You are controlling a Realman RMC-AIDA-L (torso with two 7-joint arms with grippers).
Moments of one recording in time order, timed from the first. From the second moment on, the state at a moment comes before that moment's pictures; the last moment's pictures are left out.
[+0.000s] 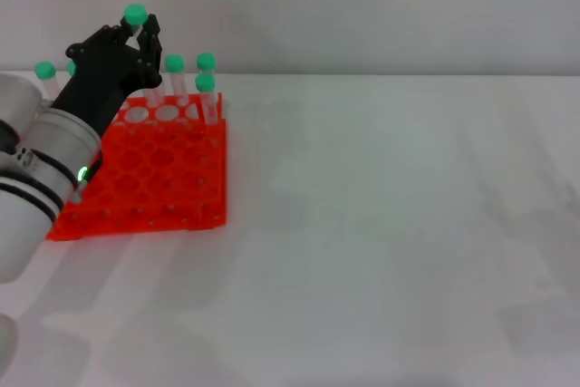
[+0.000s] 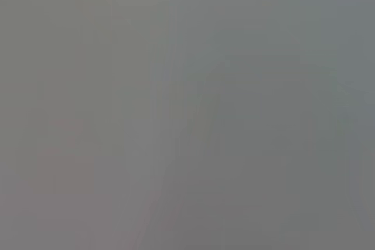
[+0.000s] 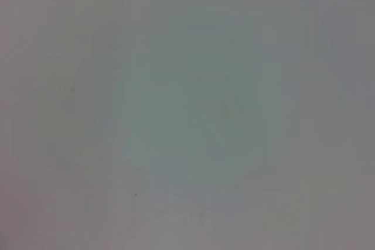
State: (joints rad) left arm -0.63 -2.08 -1.40 -0.25 -0.21 -0.98 2.82; right arm 0.30 2.02 -1.18 -0.19 2.69 1.32 -2.74
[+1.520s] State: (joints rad) left arm -0.73 -2.06 -1.40 -0.20 -0.07 -0.78 2.83; right arm 0.31 2.02 -1.18 -0.18 2.69 1.32 -2.74
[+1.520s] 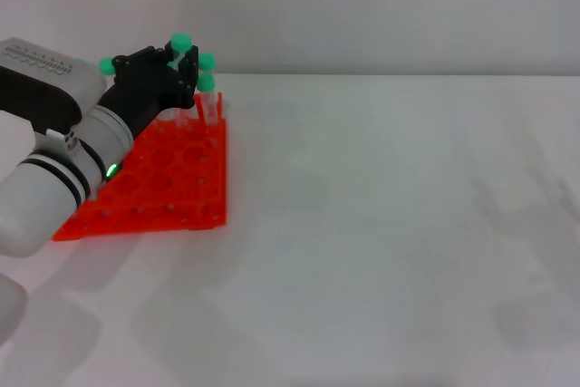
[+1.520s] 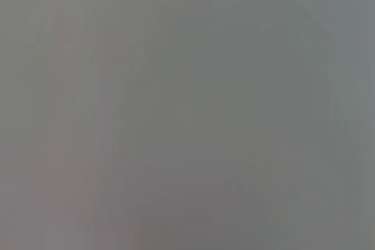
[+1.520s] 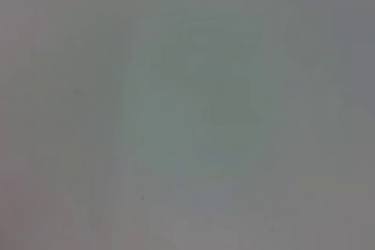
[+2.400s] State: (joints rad) left arm -0.71 -2.07 -1.40 -0.18 -0.04 -0.75 2.83; right arm 0.32 2.02 -1.19 -0.18 2.69 1.32 -2.74
